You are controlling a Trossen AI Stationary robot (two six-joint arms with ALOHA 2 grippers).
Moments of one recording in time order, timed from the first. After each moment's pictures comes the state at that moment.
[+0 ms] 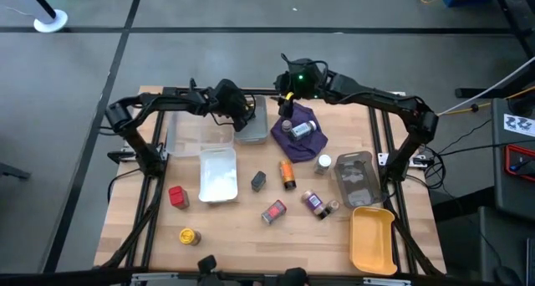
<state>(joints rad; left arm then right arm) 0.66 1.65 0.89 -0.09 0.06 0.15 -0.43 1.71 1.56 -0.43 -0.01 -0.36</state>
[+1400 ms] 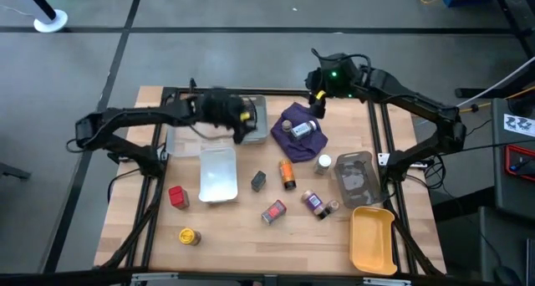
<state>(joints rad) 0.34 1.31 0.94 -0.19 0.15 -0.23 -0.43 1.44 1.56 -0.80 0.10 -0.37</state>
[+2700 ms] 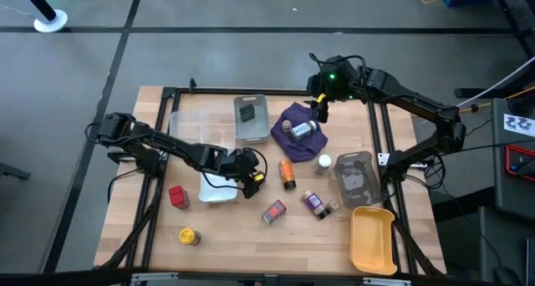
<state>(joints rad) -0.17 1.57 0.94 -0.22 -0.21 -0.63 -0.43 1.45 1.56 -0.88 0.06 -0.36</state>
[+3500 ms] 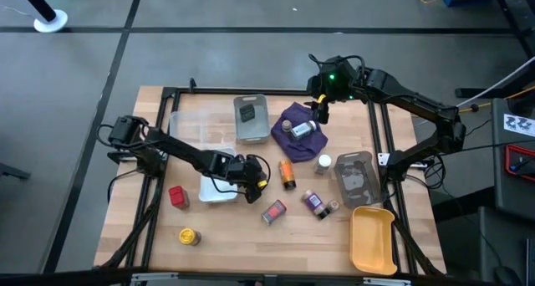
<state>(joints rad) -0.18 1.70 0.94 -0.18 -0.19 -0.65 -0.43 1.45 1.56 -0.89 0.03 -0.36</state>
